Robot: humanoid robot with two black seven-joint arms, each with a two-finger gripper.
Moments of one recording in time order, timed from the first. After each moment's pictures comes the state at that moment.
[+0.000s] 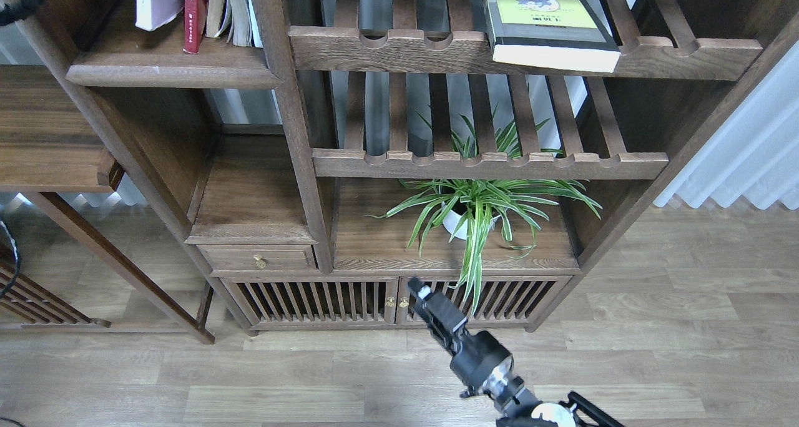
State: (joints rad) left arm -1.27 0.43 -0.97 -0.57 0.54 -0.49 0.25; right arm 0.07 0.01 0.88 1.03 0.12 0.58 0.01
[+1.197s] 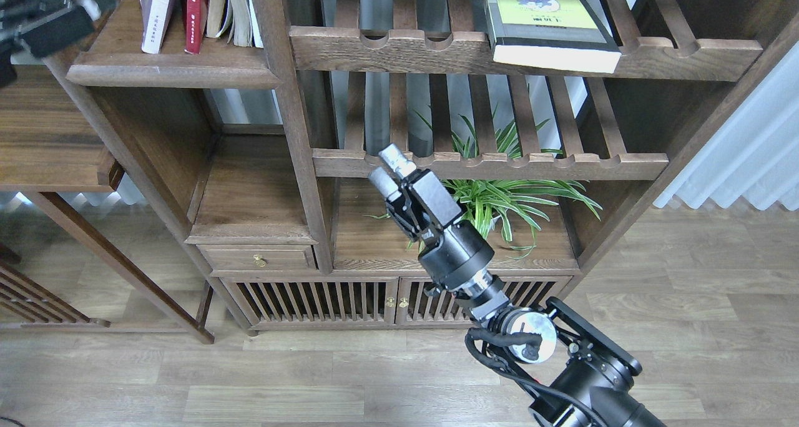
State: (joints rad) left arm -0.41 0.75 -1.30 -1.12 0.13 -0.49 0.33; right arm 0.28 0.01 0.93 1.33 0.16 0.57 0.12
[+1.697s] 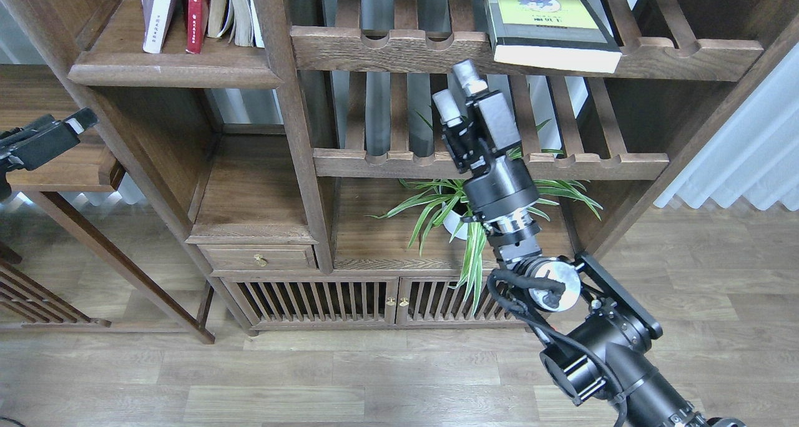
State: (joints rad) left arm -0.31 0.72 -1.32 -1.12 0.13 -0.49 0.32; right arm 0.31 0.02 1.14 1.30 0.16 0.53 0.16
